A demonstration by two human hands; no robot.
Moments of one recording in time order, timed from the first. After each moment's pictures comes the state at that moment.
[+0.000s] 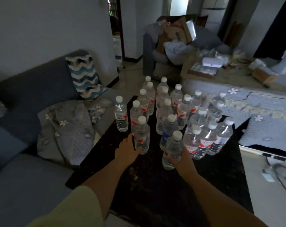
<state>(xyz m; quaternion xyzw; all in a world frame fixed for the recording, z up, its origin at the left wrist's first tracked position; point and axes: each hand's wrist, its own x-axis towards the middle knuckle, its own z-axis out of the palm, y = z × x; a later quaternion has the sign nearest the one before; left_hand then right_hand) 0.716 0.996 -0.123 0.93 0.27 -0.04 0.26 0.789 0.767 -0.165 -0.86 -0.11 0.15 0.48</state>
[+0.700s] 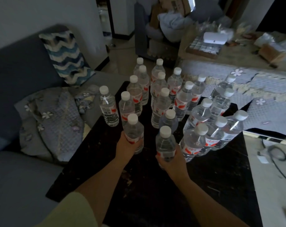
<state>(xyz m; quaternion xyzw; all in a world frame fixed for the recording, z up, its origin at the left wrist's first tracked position) 0.783 0.999 -0.185 0.73 0.32 0.07 0.60 0.798 0.803 -0.183 -0.82 -0.08 0.12 0.55</state>
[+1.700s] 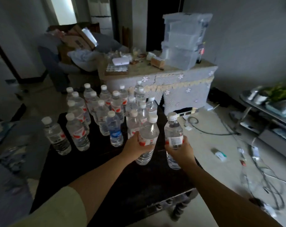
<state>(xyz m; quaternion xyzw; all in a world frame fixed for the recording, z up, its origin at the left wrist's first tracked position) 0.732 0.868 -0.101 0.82 -0.11 -0.13 0.54 0.663 0.678 -0.103 -0.83 0.21 -0.11 0.50</state>
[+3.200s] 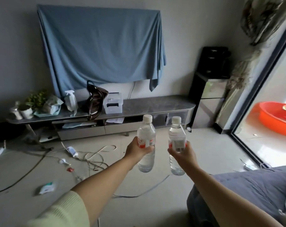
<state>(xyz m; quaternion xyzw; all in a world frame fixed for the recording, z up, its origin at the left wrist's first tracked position) 0.251 0.176 -0.079 0.59 -0.55 -0.46 0.36 0.047 0.196 -0.092 -0.50 0.68 -0.43 0.30</state>
